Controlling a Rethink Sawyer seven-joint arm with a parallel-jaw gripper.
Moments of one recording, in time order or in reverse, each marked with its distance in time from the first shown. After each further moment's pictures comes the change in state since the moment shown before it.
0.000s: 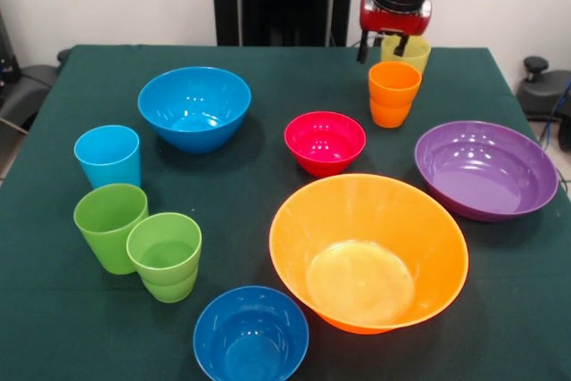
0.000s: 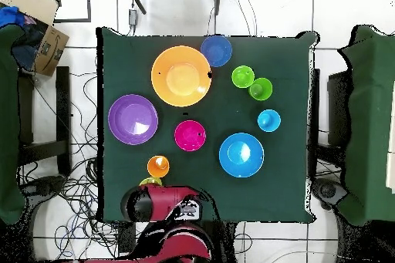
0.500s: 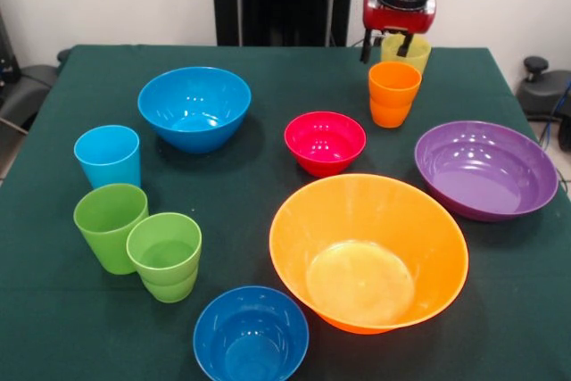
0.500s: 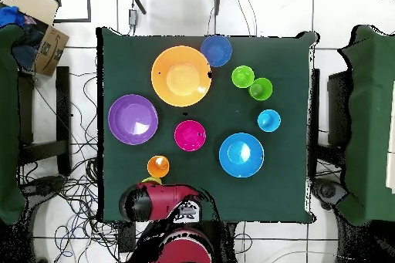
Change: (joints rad) arm -0.001 -0.020 0.005 0.000 0.000 0.000 0.000
